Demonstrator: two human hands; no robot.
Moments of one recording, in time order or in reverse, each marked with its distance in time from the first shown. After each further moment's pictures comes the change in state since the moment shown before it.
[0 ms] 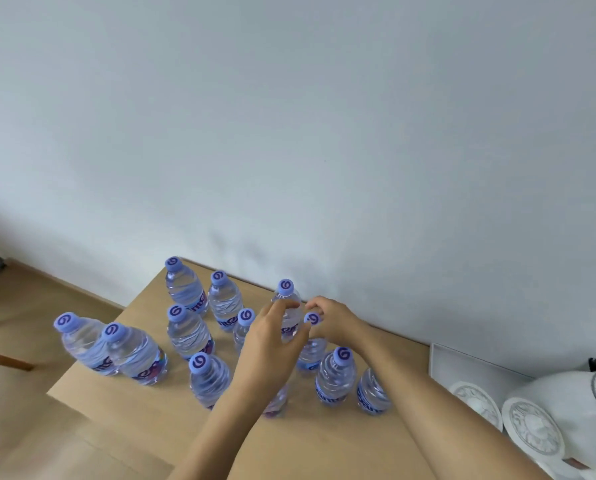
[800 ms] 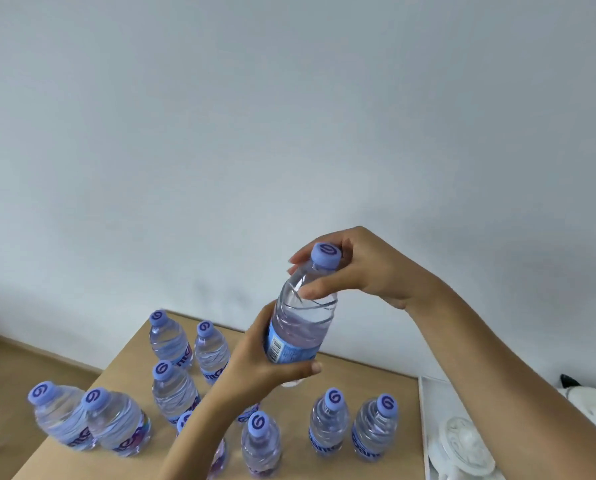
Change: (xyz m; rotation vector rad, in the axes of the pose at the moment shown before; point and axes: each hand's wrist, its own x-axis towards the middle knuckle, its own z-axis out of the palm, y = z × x) left_hand 0.029 0.033 -0.044 -0.476 -0.298 0.131; right_hand -0.124 -0.130 -0.134 0.276 0.098 -0.513
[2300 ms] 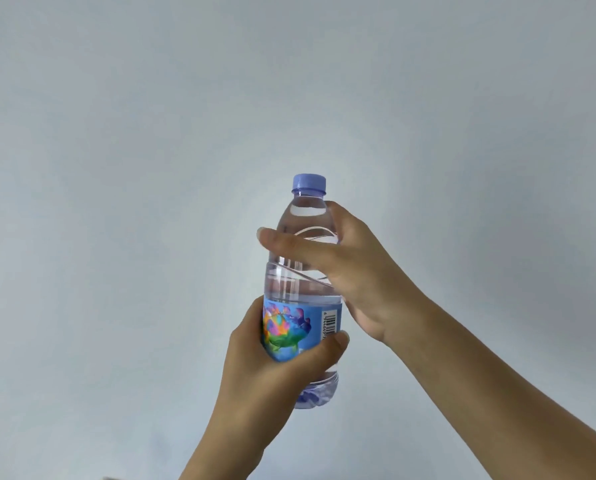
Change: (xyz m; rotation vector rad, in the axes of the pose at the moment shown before) left_hand 0.051 0.207 0.028 -0.234 0.174 0.330; right_hand -0.006 -0.164 -0.044 0.240 0.428 -0.389
